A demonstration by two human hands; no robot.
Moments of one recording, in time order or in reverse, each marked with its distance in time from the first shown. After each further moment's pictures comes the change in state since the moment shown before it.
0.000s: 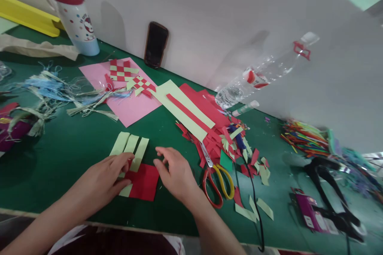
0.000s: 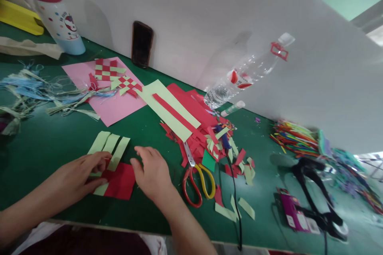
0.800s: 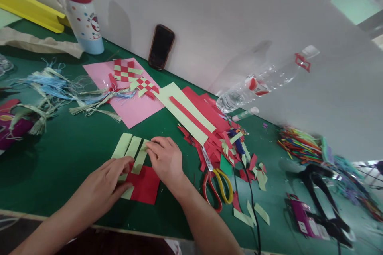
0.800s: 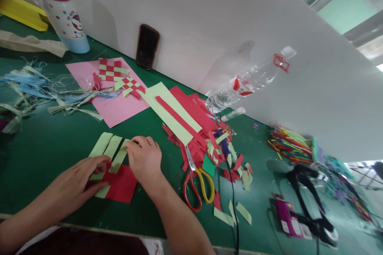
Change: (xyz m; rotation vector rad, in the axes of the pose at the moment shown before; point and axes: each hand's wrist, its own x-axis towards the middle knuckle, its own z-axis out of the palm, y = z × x) left_hand -0.010 -0.004 0.012 -0.046 0.132 0.014; right_hand 0.042 0.004 0.034 -0.303 0.063 -0.093
